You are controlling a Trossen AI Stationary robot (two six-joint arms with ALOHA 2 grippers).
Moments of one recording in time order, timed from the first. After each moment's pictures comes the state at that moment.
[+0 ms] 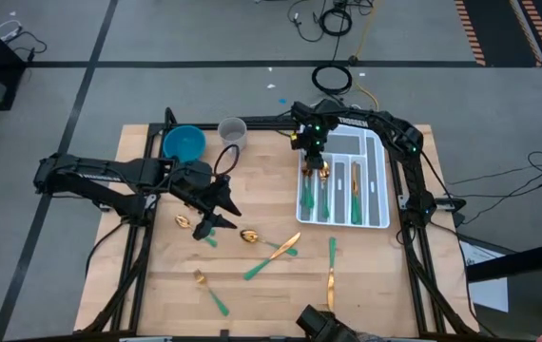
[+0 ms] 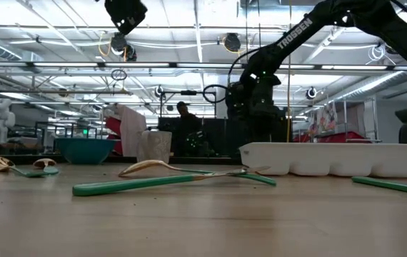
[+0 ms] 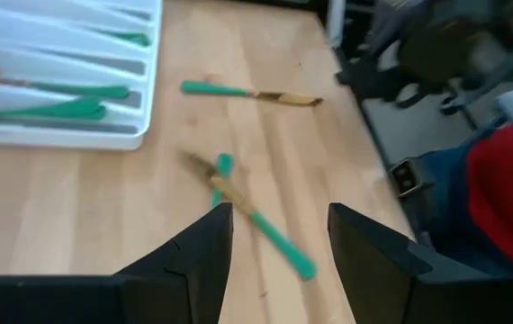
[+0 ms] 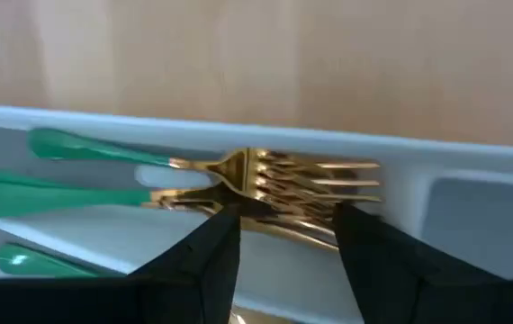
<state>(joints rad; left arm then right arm) -0.05 1.16 1.04 -0.53 0.30 -0.09 -0.68 2.12 1.62 -1.04 -0.28 -0.62</state>
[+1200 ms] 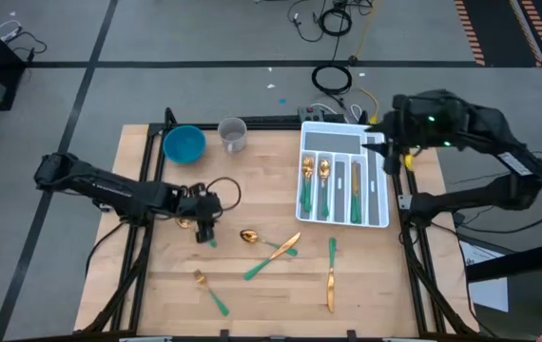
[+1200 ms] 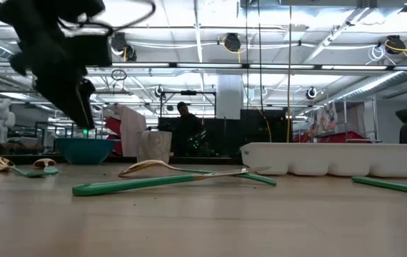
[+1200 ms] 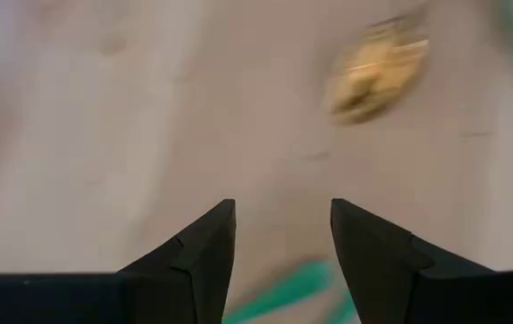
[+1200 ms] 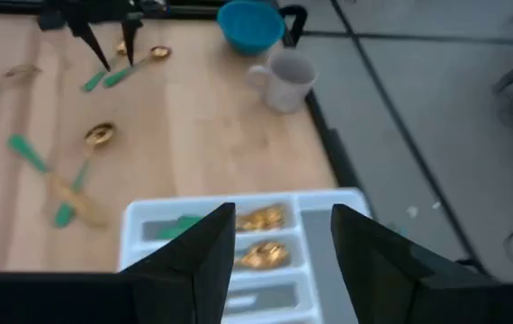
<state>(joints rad) -0.19 1.16 0.63 -0.54 -0.16 -0.35 -0.32 1.06 1.62 -1.22 0.06 -0.17</state>
